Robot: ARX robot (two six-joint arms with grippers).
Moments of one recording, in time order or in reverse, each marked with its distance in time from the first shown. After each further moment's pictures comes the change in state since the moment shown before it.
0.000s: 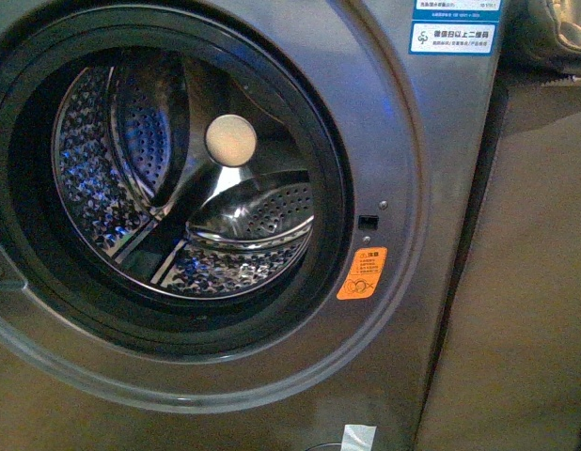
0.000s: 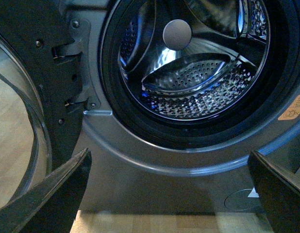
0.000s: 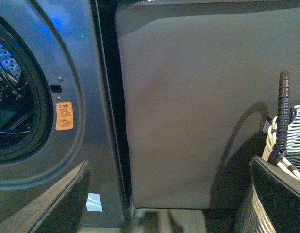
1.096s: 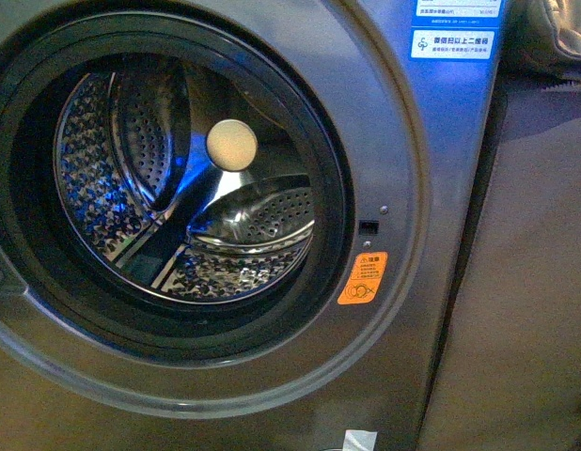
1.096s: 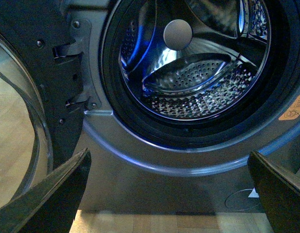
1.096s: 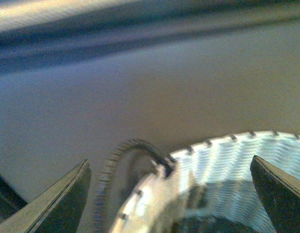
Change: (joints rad) left arm 0.000 0.000 0.000 0.000 0.000 0.000; right arm -0.848 1.328 0.719 0.409 -0.697 -0.071
